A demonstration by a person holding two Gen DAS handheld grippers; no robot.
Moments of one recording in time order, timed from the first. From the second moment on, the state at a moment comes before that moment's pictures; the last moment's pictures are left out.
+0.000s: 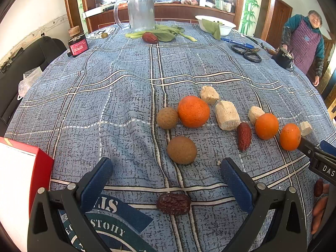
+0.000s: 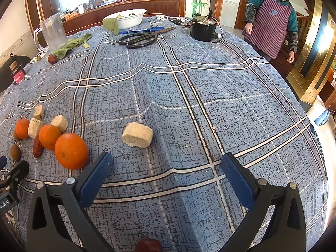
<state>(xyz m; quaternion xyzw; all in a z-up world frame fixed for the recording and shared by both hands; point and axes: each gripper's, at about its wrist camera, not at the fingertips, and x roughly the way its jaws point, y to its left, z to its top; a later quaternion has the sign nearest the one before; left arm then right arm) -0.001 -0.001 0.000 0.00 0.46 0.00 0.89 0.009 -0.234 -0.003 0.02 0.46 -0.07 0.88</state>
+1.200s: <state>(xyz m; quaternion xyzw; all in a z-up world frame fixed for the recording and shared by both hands) -0.164 0.046 0.069 0.04 0.32 0.06 0.95 -0.087 -0.232 0.024 0.05 0.45 0.06 0.89</state>
